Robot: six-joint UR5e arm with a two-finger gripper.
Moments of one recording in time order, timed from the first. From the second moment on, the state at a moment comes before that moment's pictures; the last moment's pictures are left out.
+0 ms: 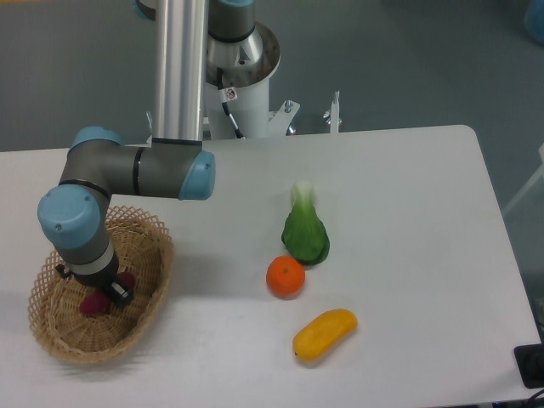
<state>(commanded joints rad) 1.88 -2.11 -1.62 -0.92 1.52 0.53</state>
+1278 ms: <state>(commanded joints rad) 2.28 -1.89 -1.70 -0.93 1.52 0.76</state>
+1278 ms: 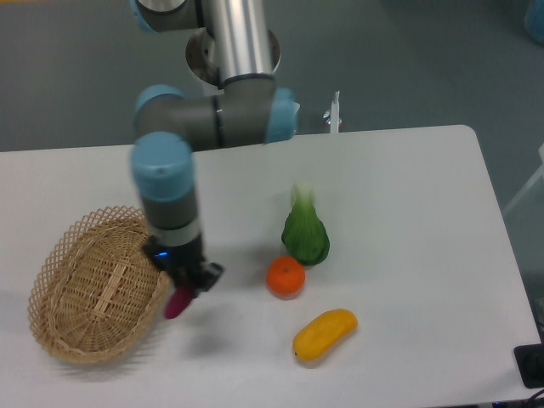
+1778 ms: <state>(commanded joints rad) 2.55 -1.84 -1.70 -1.00 1.52 1.04</state>
